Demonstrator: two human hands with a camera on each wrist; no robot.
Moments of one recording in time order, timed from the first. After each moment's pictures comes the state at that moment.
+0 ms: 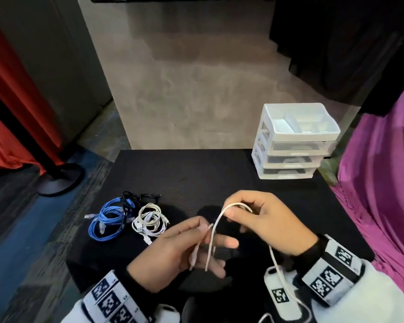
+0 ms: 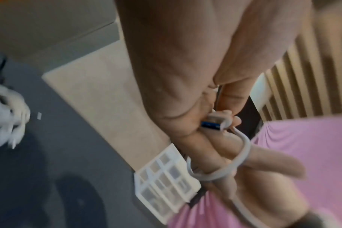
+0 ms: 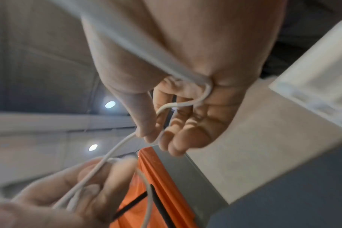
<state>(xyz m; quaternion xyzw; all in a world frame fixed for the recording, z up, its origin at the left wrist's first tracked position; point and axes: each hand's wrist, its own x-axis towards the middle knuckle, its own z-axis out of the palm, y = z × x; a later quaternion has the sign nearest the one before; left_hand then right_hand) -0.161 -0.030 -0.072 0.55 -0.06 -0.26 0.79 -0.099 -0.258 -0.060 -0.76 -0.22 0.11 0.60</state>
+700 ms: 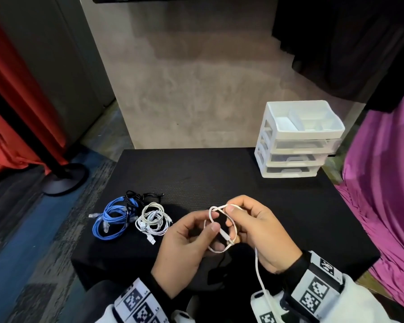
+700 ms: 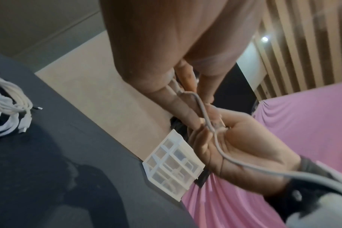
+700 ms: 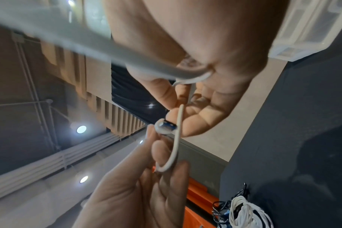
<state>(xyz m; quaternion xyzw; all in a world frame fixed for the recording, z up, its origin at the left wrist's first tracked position) -0.162 -0.061 -0.095 0.63 0.04 0.00 0.77 -0.114 -0.230 -0.090 -0.62 -0.02 0.16 0.77</state>
